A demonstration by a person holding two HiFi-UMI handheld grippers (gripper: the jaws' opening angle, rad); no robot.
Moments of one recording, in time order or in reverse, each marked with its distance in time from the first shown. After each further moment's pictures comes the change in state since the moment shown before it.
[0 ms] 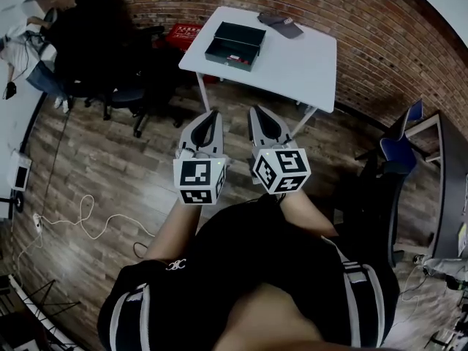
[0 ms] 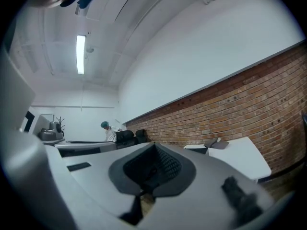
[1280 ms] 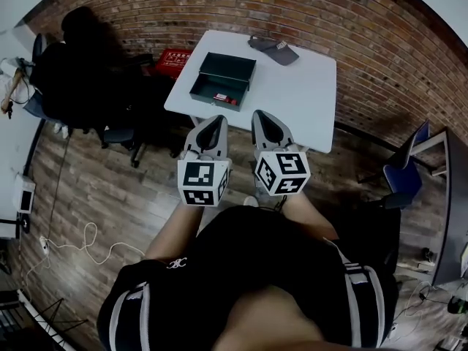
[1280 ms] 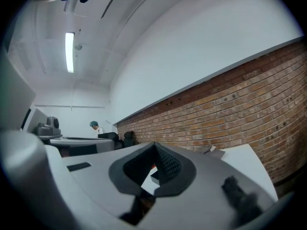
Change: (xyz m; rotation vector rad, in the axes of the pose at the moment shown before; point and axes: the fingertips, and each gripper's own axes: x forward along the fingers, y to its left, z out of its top) left arm 0.211 -0.005 0.028 0.031 0.025 -0.057; right arm 0.133 -0.163 0.033 0.011 -0.002 -0.047
